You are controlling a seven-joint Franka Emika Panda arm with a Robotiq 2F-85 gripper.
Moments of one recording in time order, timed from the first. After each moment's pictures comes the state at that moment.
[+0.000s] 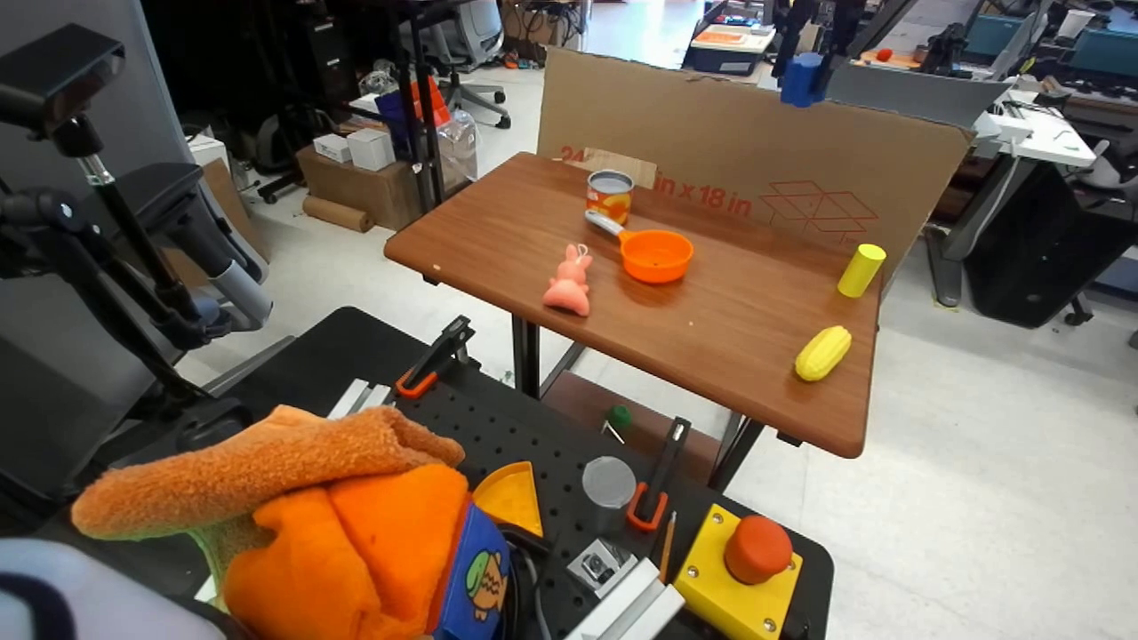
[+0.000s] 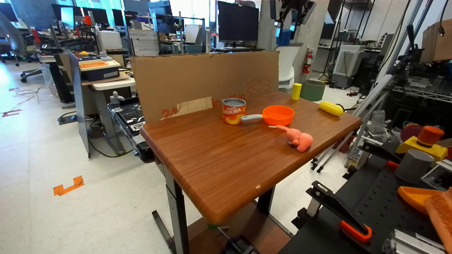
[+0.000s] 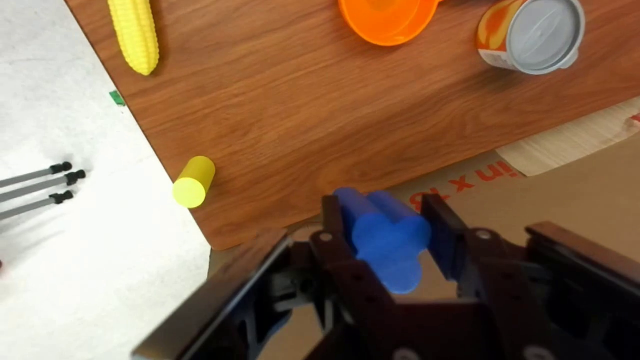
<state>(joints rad) -0.08 0.34 -0.06 -1.75 0.07 2.14 0.14</state>
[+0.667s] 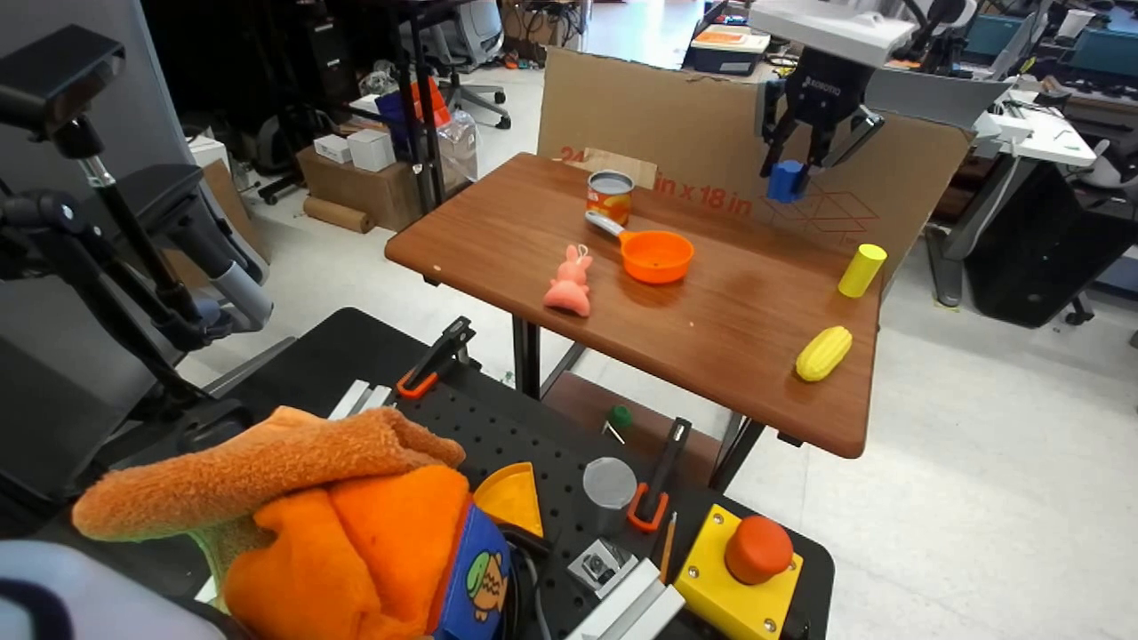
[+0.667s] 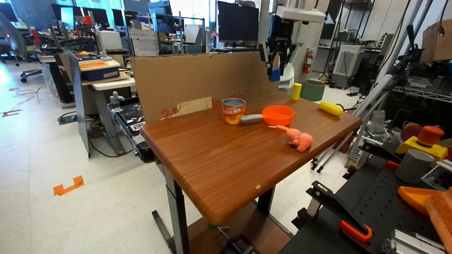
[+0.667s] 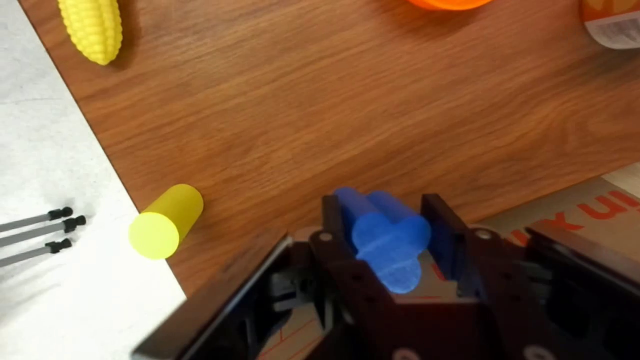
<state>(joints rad) -0.10 0.67 -0.07 -1.49 0.07 2.08 0.14</state>
